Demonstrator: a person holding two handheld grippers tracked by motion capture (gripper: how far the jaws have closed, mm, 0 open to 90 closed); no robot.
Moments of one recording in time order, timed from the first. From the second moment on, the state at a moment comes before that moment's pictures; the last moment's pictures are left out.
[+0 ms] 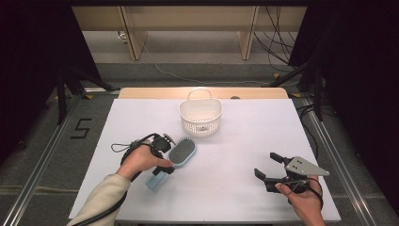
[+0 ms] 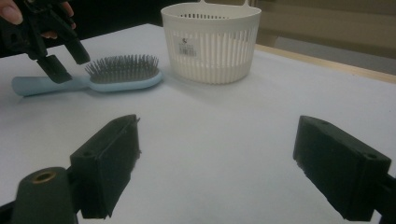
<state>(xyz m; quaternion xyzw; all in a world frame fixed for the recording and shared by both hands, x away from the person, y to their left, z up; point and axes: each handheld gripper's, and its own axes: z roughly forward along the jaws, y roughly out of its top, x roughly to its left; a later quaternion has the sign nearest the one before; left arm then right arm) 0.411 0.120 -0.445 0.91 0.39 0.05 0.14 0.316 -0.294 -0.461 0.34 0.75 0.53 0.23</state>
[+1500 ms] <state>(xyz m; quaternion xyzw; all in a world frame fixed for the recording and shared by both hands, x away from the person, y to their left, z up) 0.422 0.106 -0.464 0.90 0.41 0.04 0.10 0.316 -0.293 -0.462 0.34 0.75 0.52 0.22</state>
